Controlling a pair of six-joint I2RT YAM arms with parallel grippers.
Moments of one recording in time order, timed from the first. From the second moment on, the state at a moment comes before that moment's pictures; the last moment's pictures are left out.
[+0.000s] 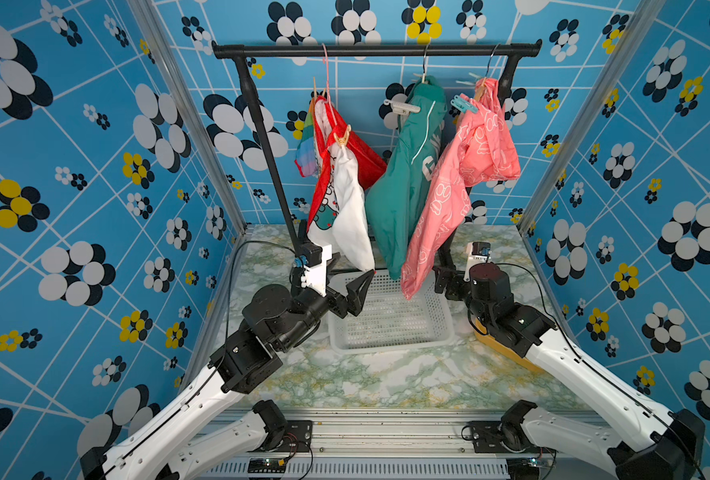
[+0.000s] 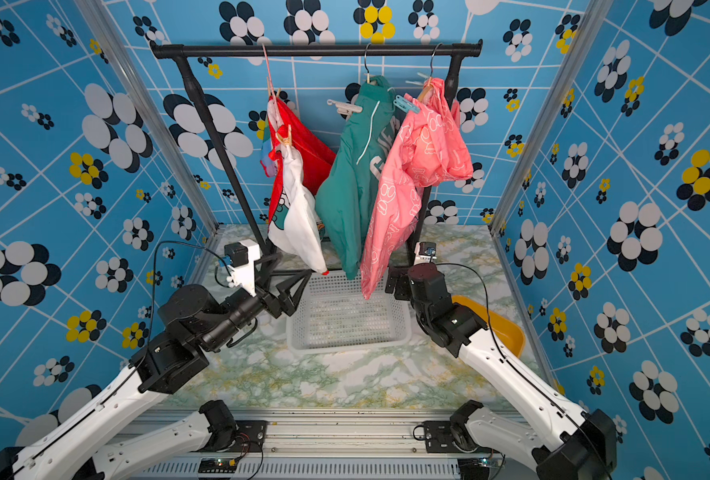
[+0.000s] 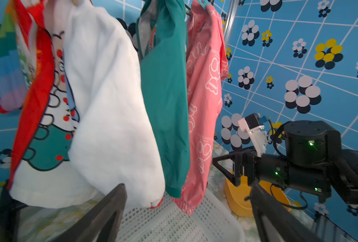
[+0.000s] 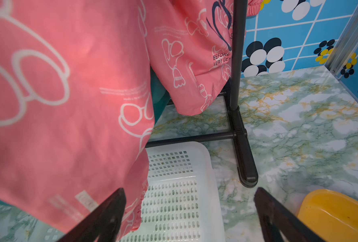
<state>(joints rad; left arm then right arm) -0.79 0.85 1.08 -0.16 -0.14 -0.16 0.59 1.08 0.95 -0.33 0.42 0.40</state>
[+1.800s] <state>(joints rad) -0.69 1.76 1.77 0.43 -0.72 0.54 0.59 0.98 0.96 -0.34 0.46 0.27</state>
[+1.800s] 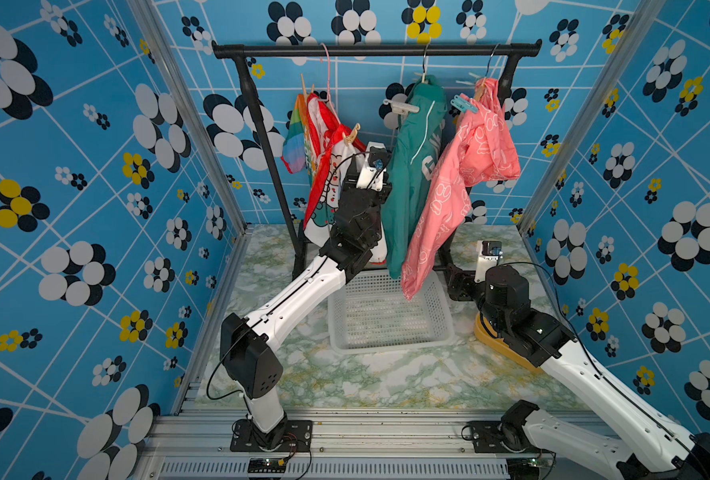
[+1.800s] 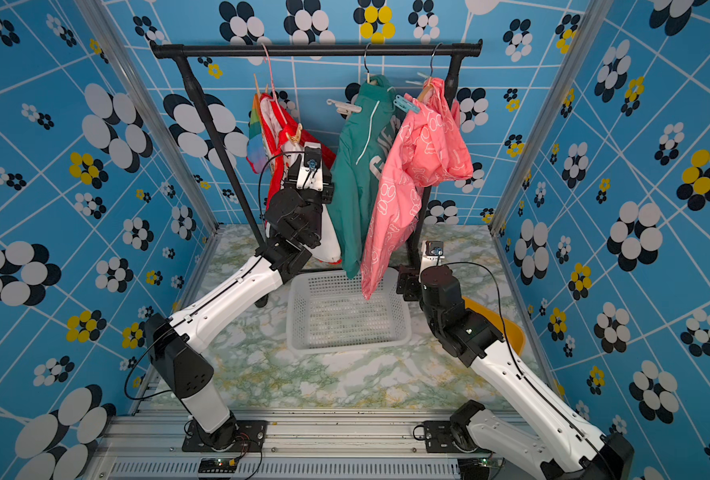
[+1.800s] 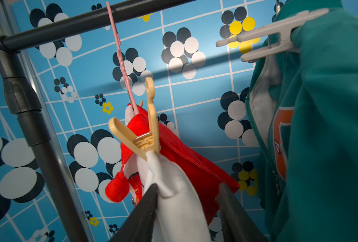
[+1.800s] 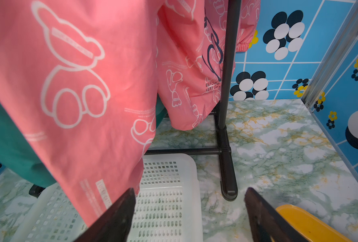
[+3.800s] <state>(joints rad) -0.66 0.88 1.31 -0.02 -0.28 0.28 0.52 1.16 0.94 -0.24 0.40 0.28</state>
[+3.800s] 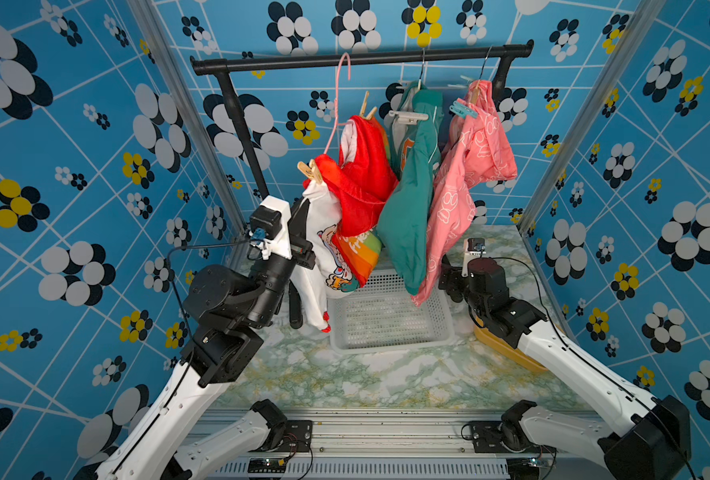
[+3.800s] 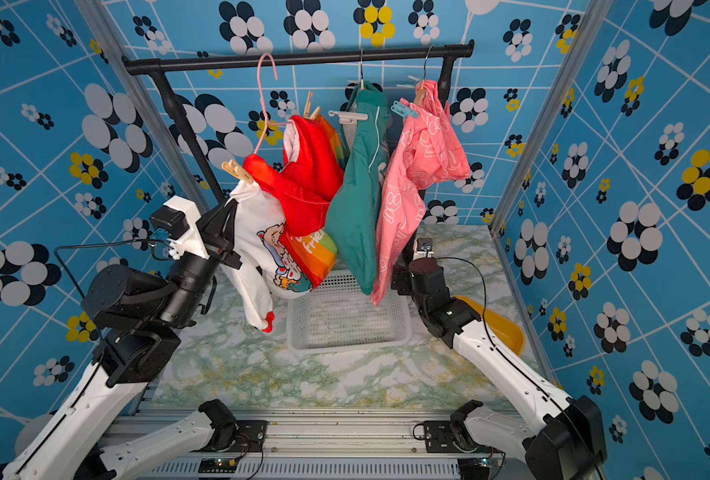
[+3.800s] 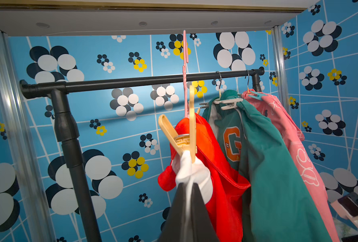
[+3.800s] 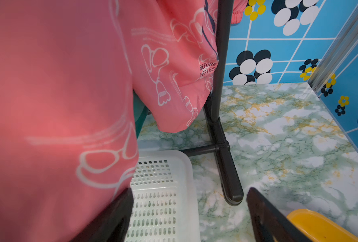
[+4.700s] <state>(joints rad) -0.66 0.77 1.19 -0.49 0.19 0.07 0.43 1.41 1.18 -0.29 0.25 0.27</state>
